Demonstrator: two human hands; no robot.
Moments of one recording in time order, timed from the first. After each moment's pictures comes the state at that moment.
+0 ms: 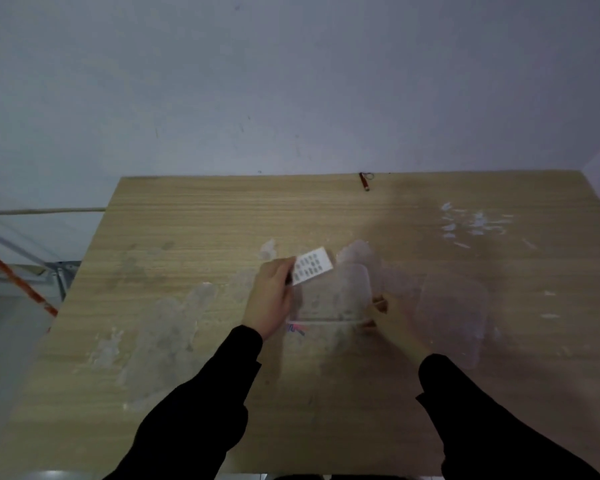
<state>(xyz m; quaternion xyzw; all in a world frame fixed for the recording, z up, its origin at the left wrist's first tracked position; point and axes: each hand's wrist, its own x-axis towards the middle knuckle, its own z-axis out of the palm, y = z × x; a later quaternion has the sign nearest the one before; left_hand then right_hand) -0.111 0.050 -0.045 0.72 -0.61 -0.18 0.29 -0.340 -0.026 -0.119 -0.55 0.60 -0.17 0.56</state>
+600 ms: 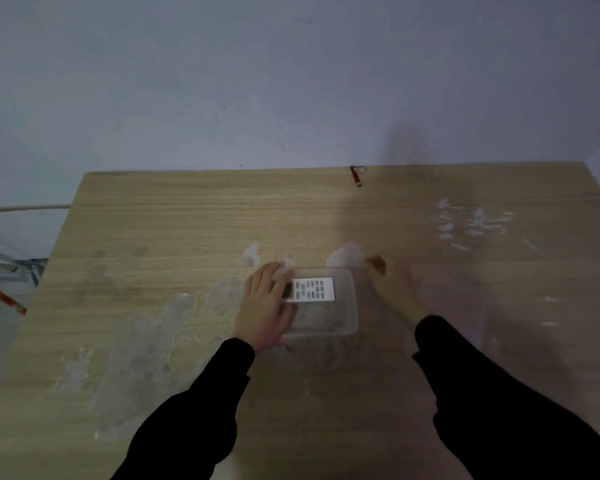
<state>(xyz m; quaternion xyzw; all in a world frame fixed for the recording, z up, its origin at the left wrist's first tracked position) -0.111 0.029 -0.086 0.72 -0.66 -0.12 0.14 -0.325 -0.106 -0.084 -0.66 0.61 -0.17 0.41</state>
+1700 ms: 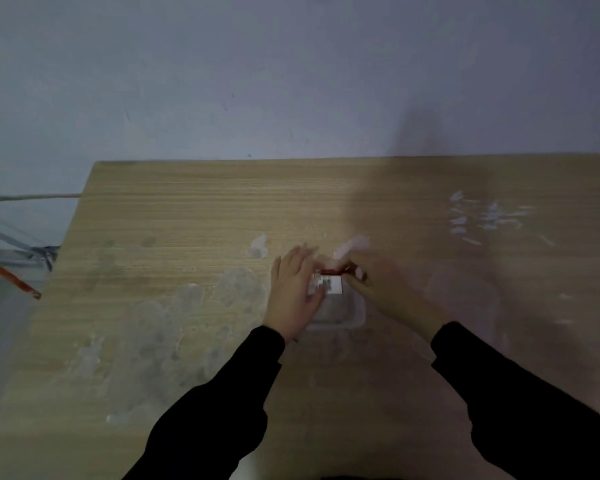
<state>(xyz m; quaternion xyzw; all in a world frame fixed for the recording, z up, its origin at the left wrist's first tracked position) -0.146 0.011 -0.054 0.73 -0.61 -0.21 0.25 -0.305 -0.084 -0.045 -0.84 0.32 -0.17 0.40</state>
